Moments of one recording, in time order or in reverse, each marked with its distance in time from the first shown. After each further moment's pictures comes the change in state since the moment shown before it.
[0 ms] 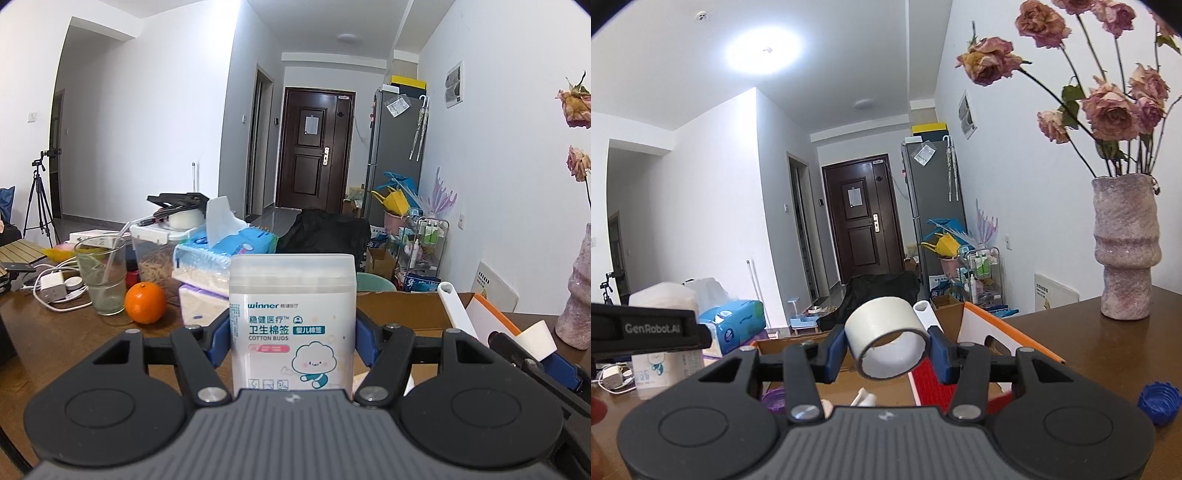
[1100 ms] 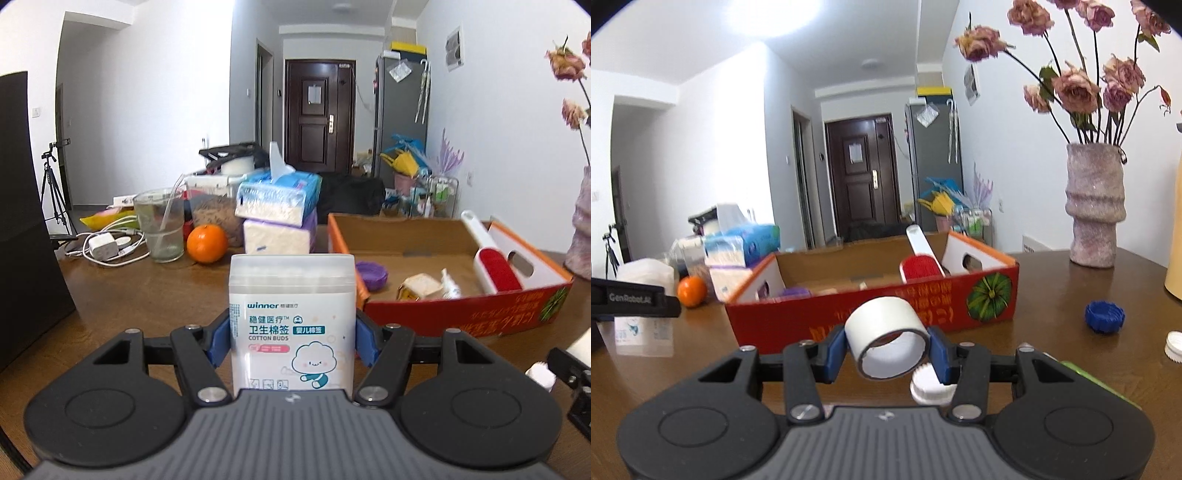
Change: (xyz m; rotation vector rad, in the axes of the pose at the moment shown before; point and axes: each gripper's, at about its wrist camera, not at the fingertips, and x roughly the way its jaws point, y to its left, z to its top) left arm -0.064 0.063 -0.051 0.061 0.097 0.034; right arm -0.100 0.007 -0.051 -0.052 0.137 -0.017
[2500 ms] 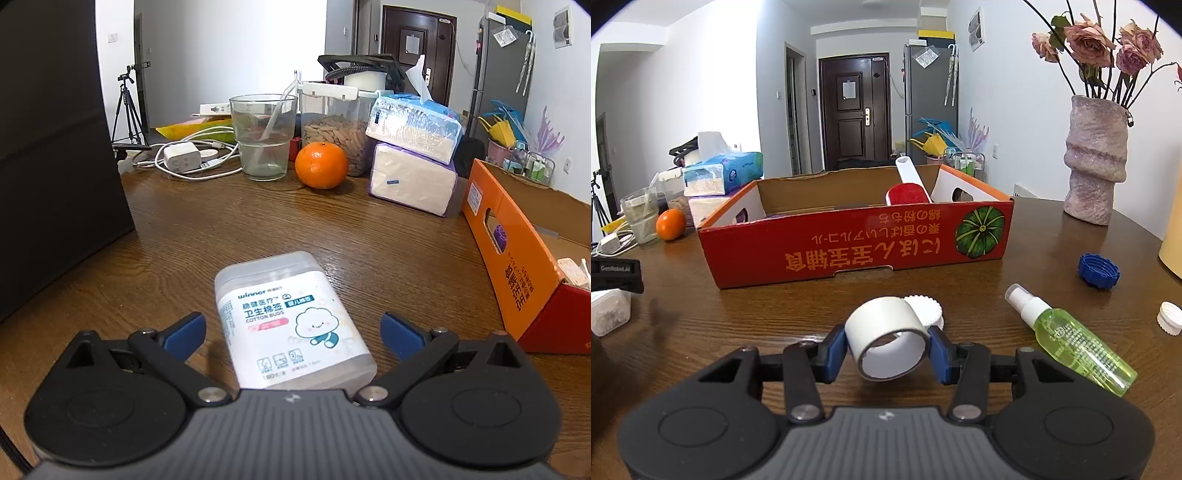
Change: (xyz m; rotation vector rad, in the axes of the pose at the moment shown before) left arm 0.084 0.075 -0.023 -0.162 0.223 0.256; right arm 0.021 -0.002 -0.017 -0.055 0.236 -0.061
